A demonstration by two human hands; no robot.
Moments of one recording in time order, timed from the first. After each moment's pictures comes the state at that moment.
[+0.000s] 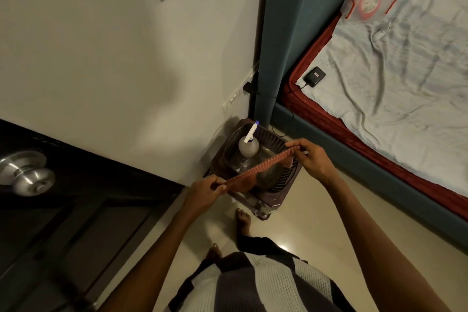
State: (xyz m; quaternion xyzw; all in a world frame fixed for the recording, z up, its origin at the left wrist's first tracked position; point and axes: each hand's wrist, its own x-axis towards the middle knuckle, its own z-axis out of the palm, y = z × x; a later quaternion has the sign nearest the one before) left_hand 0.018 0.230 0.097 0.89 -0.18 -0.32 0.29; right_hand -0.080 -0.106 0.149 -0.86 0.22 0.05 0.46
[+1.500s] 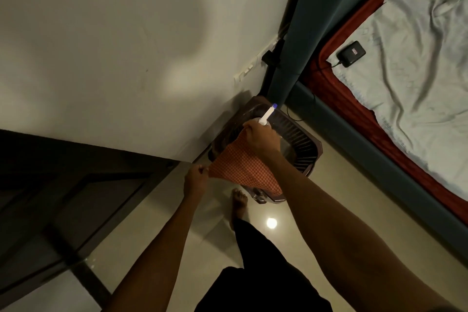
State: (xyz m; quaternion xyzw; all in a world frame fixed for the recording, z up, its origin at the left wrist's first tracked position) left_hand 0.034 0.224 -0.028 0.85 0.19 -0.32 0.36; right_hand 0.062 -0.003 0.016 -0.92 0.22 0.16 0.29
